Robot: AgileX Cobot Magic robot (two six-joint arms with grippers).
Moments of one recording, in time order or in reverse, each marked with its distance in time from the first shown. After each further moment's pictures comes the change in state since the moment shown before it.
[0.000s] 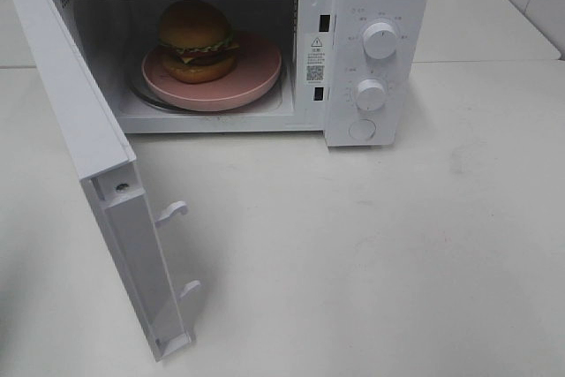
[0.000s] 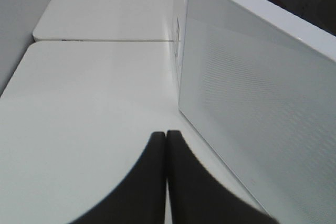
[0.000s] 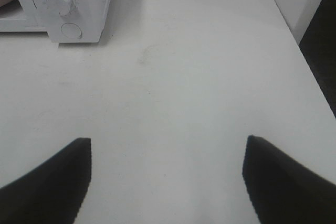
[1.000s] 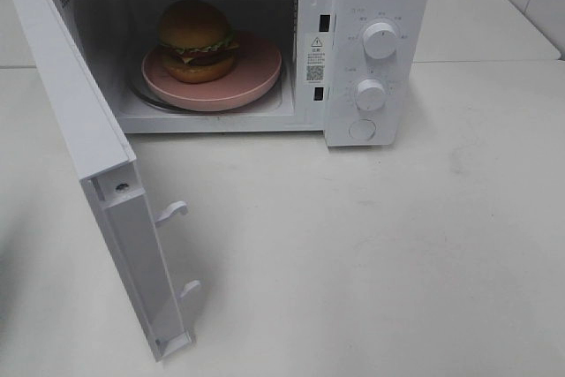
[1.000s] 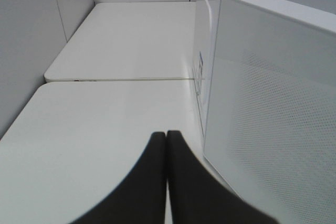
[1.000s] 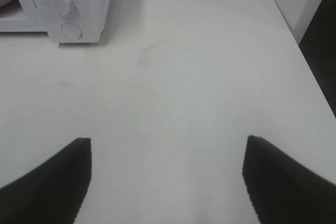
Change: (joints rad) left arm -0.002 0.402 0.212 0.308 -0.796 -0.274; right arm 0.000 0.000 0.000 0.000 0.000 0.000
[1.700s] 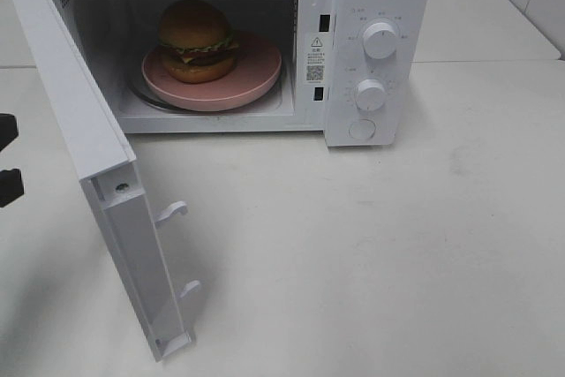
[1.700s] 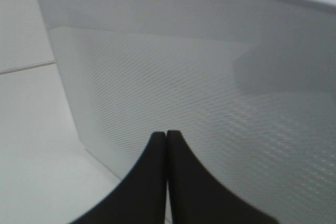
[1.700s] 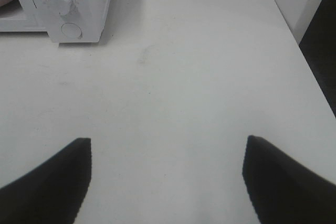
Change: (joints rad) left arm -0.300 0.290 -0.008 0.092 -0.203 -0.047; right arm 0.000 0.000 0.000 0.001 0.000 0.000
